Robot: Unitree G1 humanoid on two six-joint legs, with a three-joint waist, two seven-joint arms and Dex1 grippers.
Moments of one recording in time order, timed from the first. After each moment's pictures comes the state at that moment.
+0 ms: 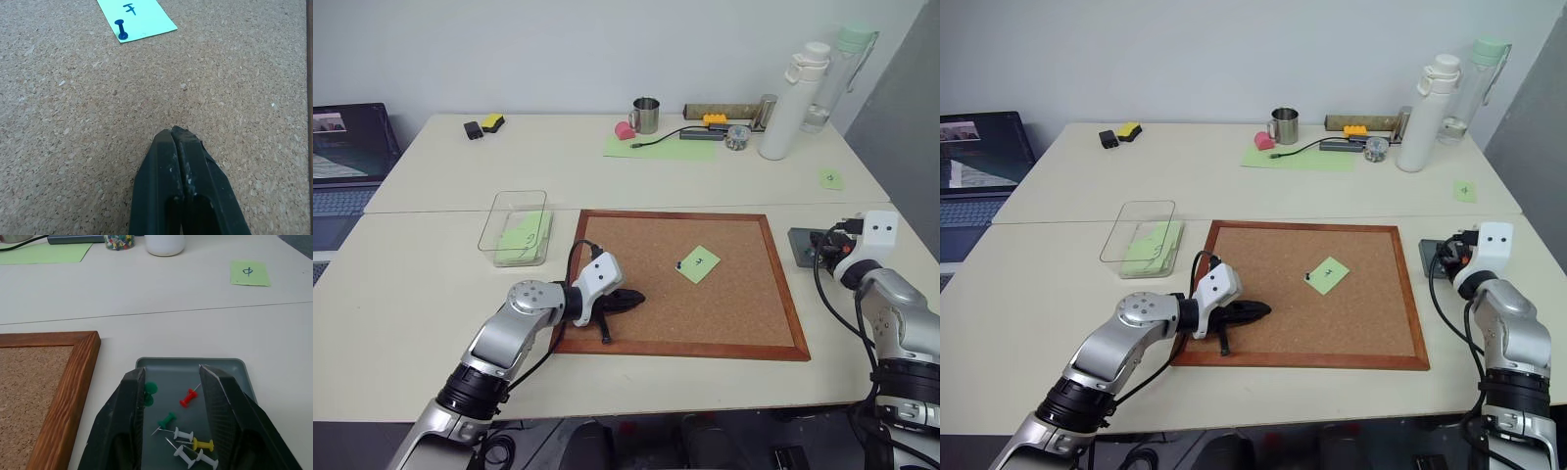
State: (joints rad) left arm -0.35 0.54 -0.27 -0.08 -0.20 0.47 -0.94; right arm -0.37 -0.49 -0.35 0.16 0.30 0.50 0.29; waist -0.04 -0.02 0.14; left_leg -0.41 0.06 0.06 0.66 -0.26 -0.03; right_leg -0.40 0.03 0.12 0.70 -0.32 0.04
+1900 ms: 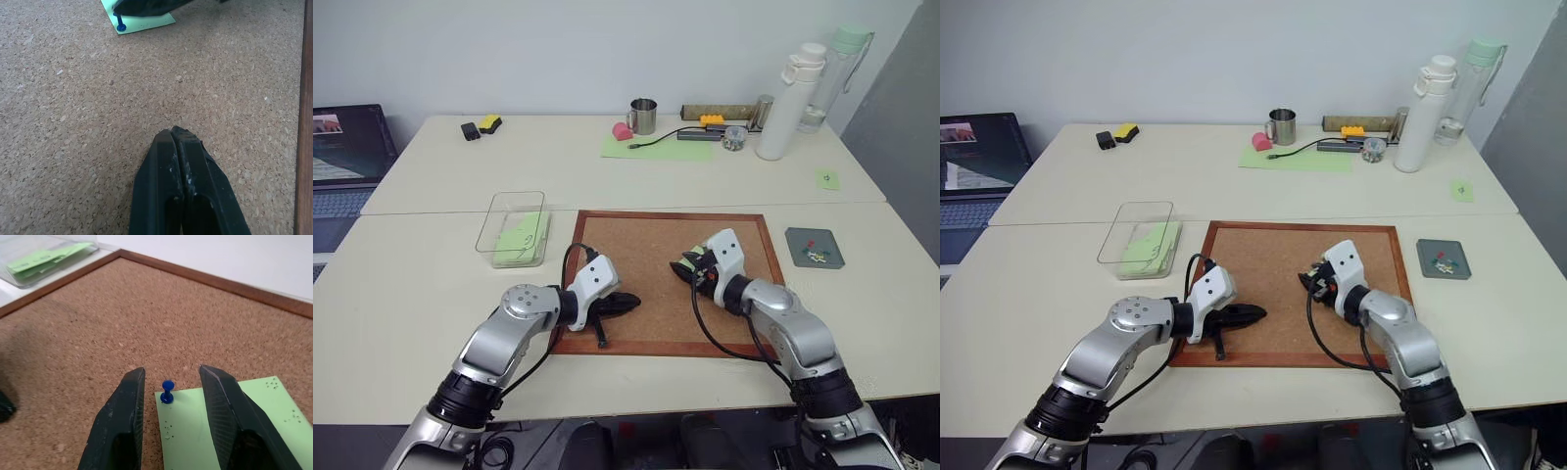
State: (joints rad) left arm -0.31 0.57 -0.25 -0.15 -0.21 0.52 -0.92; right arm -0.37 -0.28 0.19 -0.05 0.22 0.53 0.46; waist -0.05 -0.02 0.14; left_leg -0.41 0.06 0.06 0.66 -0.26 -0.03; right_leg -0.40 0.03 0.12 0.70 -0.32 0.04
